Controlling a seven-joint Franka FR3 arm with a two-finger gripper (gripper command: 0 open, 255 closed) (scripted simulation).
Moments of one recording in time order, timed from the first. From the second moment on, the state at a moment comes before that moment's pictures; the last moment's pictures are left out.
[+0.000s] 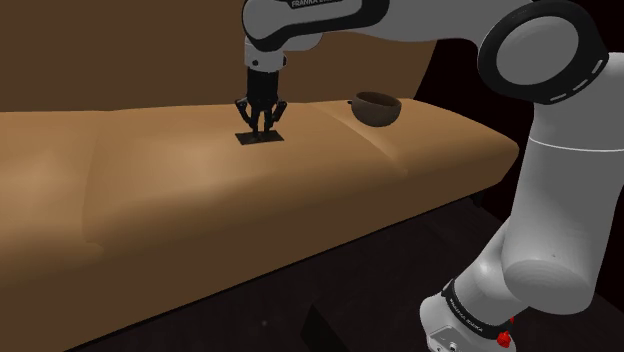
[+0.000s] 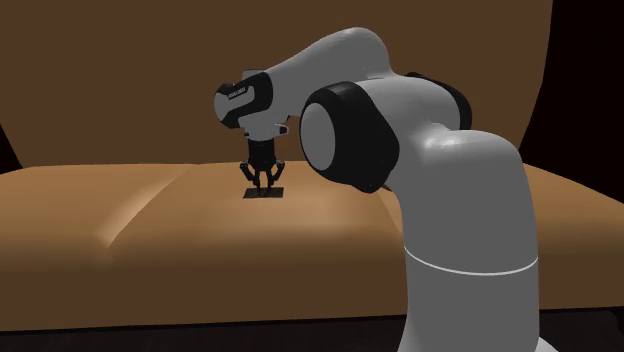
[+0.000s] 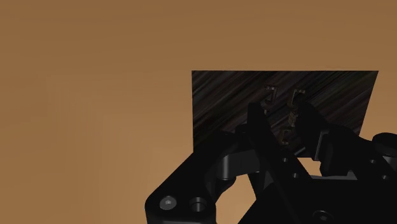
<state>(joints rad) 0.14 0.39 0.14 -1.52 0.02 1.82 0.46</state>
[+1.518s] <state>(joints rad) 0.15 0.40 0.14 -1.21 0.02 1.52 0.48</state>
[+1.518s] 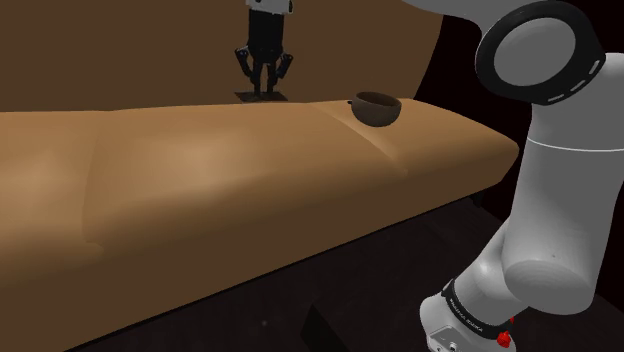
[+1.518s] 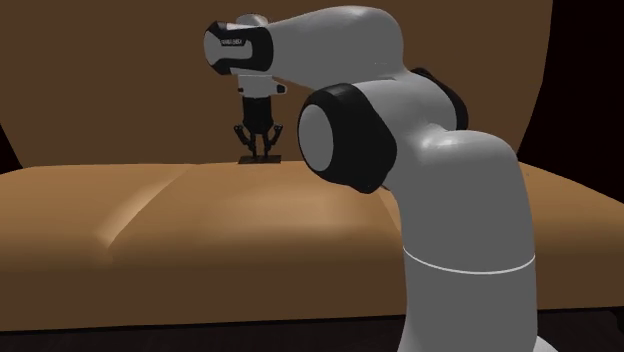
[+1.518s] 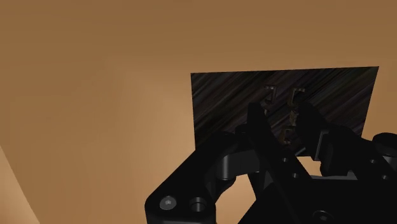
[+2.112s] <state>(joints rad) 0.16 0.47 0.14 -0.97 0.01 1.35 0.49</state>
